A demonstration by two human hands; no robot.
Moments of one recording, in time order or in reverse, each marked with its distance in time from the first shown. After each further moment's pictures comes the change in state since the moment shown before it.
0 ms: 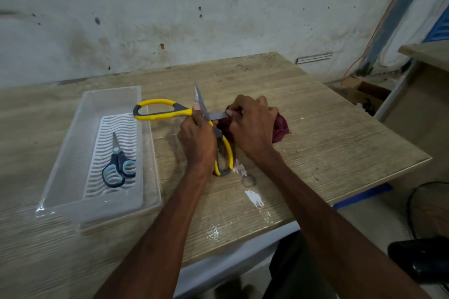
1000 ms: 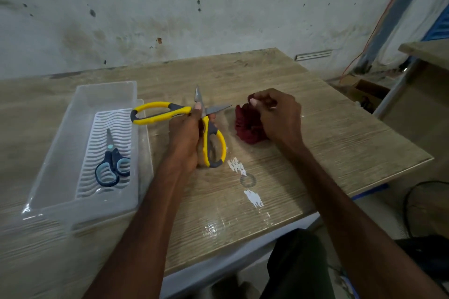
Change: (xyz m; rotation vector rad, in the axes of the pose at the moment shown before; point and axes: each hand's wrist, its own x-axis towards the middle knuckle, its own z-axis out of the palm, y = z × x) left_hand 0.032 -0.027 -0.006 -0.468 -0.305 -0.257; right_hand 0.013 0.045 -0.018 0.332 0.018 0.218
